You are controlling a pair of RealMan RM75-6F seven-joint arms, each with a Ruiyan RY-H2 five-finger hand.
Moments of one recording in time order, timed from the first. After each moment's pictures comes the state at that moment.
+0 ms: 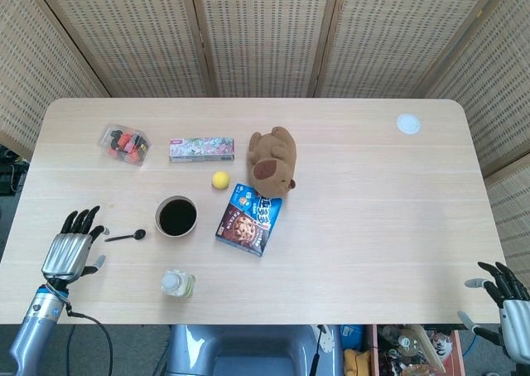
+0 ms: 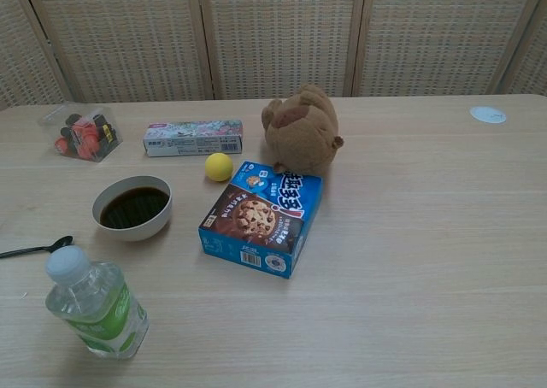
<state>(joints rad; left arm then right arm) -0.24 -1.38 -0.10 -1.41 1.35 1.14 0.27 -0.11 -1.28 -0.02 -1.27 -1.60 1.68 0.35</state>
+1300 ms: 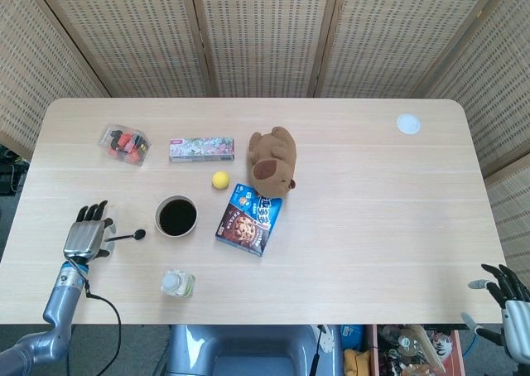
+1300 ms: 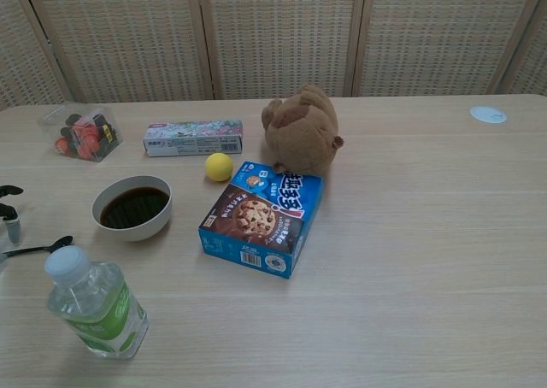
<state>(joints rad) -0.39 -1.65 -0.13 -0.97 1.18 0.93 0.18 -0.12 -1.28 -0.01 -1.26 -1.58 1.64 0.34</state>
